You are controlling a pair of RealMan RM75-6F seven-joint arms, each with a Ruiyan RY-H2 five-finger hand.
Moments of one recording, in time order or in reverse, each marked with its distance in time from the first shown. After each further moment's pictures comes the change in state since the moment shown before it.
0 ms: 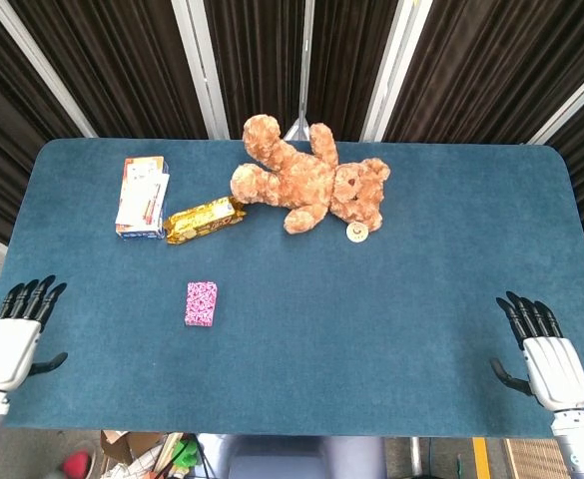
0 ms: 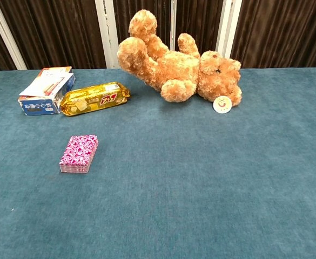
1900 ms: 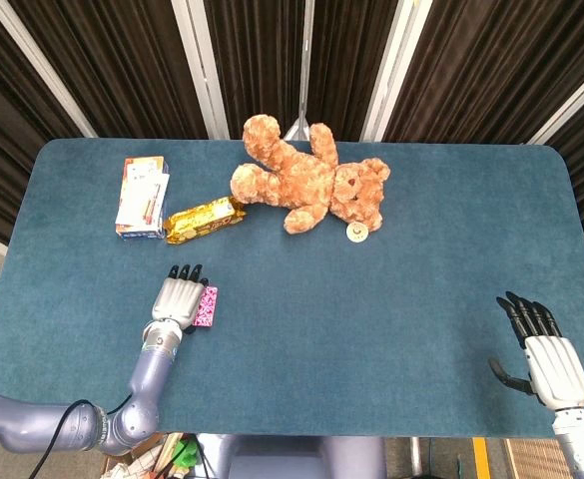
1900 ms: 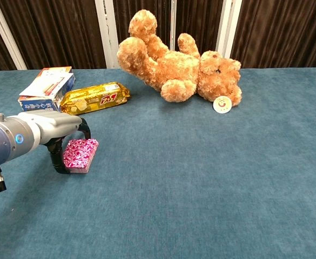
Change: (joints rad) left arm -0.702 -0.521 -0.180 0.030 -1.080 -0.200 0.832; right arm 0.007 0.020 -0.002 -0.012 0.008 -0.020 0.079
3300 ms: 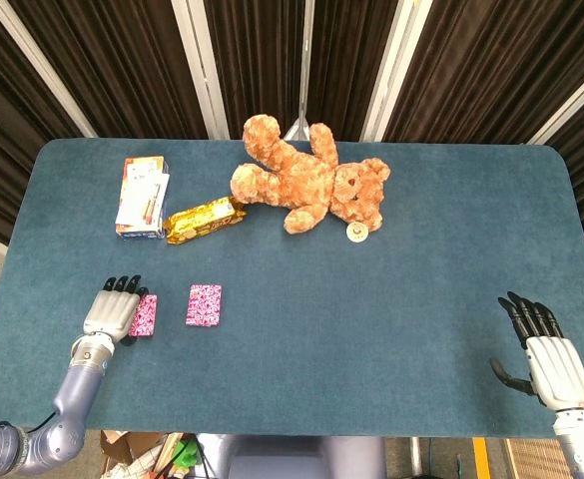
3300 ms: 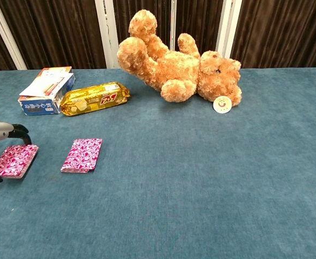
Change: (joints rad) left arm 0.142 0.271 0.208 -0.073 0.163 -0.062 -0.254; right arm -0.003 0.001 0.001 -0.006 0.006 0.003 -0.008
